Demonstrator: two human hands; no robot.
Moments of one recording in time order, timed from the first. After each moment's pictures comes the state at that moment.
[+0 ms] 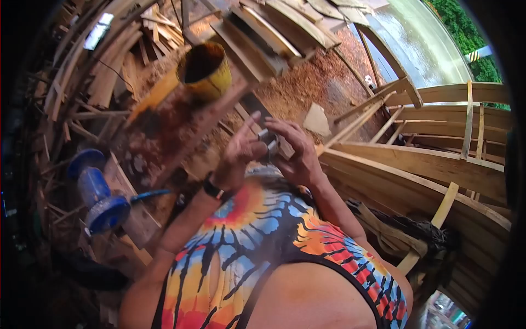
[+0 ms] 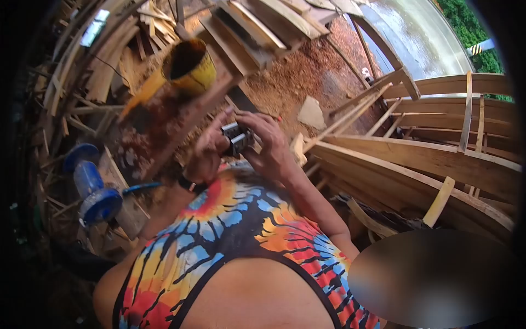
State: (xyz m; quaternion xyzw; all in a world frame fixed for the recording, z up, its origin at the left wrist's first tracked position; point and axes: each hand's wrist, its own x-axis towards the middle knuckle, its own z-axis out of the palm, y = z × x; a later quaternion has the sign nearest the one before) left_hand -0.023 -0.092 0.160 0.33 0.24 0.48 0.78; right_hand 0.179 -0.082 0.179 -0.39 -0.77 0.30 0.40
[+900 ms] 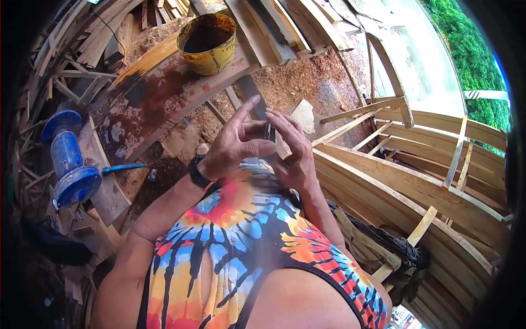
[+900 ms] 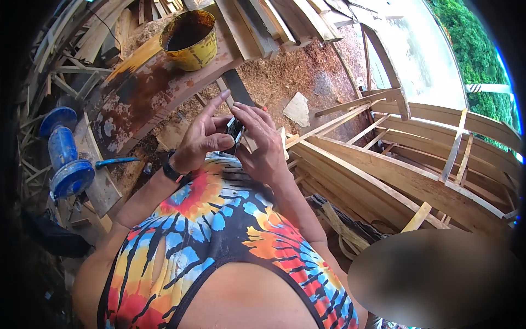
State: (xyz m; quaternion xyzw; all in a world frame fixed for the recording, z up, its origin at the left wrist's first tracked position) left_hand -0.018 -0.095 0.181 0.34 0.29 0.46 0.77; right_hand 0.176 -0.086 0.184 -0.38 -0.79 0.31 0.36
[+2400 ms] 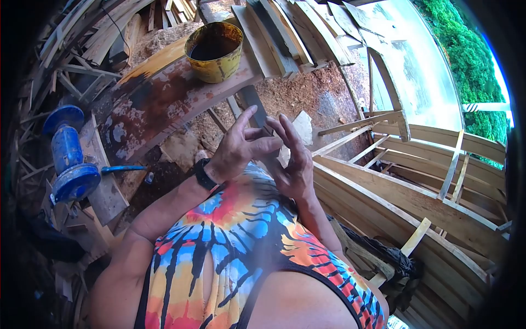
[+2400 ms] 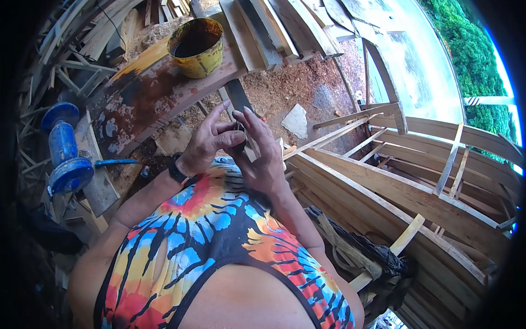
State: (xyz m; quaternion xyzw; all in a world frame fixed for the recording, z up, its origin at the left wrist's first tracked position) left_hand -0.013 -0.088 0.174 0.31 0.36 0.47 0.74; right_hand 0.165 -0.088 0.189 -0.39 -0.75 0.35 0.41
